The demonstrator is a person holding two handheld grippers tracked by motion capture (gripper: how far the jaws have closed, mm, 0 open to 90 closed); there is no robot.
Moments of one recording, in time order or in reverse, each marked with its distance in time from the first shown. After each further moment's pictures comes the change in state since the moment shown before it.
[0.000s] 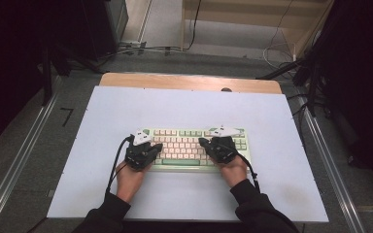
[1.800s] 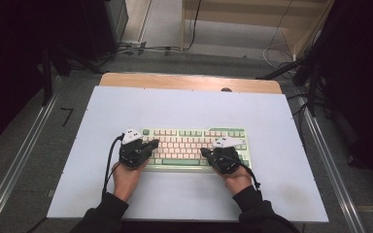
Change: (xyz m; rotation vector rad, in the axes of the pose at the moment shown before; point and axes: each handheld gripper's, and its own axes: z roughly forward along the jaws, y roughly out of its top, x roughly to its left) left arm 0.013 0.000 -0.012 -0.100 -0.030 -0.086; right arm 0.010 -0.021 -0.017 0.038 0.027 -0.026
